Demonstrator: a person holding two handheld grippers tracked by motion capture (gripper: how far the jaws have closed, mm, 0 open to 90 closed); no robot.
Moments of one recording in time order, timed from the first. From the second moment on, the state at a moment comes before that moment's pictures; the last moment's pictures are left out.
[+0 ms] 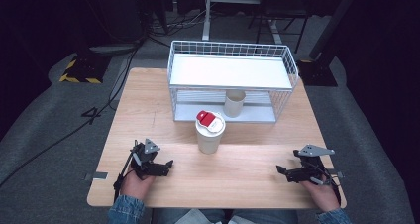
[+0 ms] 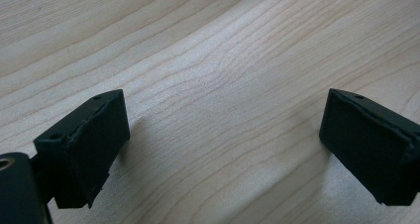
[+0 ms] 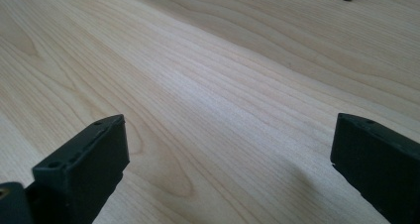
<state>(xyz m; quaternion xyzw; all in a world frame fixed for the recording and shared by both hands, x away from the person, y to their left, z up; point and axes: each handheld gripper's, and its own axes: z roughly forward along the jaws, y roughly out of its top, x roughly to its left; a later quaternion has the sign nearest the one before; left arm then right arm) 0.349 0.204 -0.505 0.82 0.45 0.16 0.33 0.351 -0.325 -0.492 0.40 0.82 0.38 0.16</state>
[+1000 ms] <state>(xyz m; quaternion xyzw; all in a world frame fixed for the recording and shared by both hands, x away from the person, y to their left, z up) 0.349 0.204 -0.504 0.82 0.45 0.16 0.32 0.355 -0.318 -0.506 0.39 0.84 0.35 0.17</state>
